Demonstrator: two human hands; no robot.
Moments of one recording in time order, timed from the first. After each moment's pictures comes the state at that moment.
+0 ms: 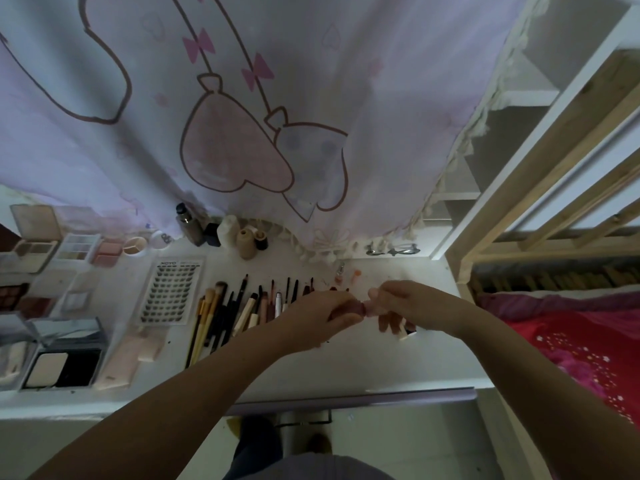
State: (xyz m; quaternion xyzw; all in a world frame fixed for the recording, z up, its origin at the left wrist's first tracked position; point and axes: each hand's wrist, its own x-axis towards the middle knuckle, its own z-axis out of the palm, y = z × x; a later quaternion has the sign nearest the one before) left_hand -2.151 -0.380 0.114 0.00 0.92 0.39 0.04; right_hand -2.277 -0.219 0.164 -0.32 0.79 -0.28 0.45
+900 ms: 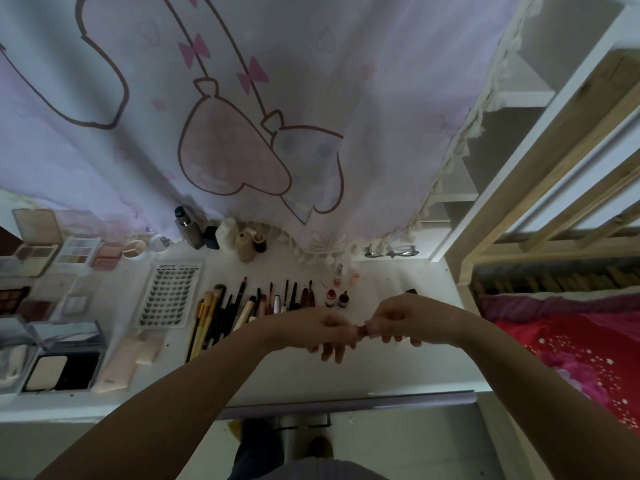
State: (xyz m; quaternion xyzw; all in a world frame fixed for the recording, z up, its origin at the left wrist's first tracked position) left_hand -2.154 -0.390 0.114 -0.02 0.77 0.56 0.29; right_hand -2.280 -0.206 0.154 -0.36 0.78 -0.22 0.47
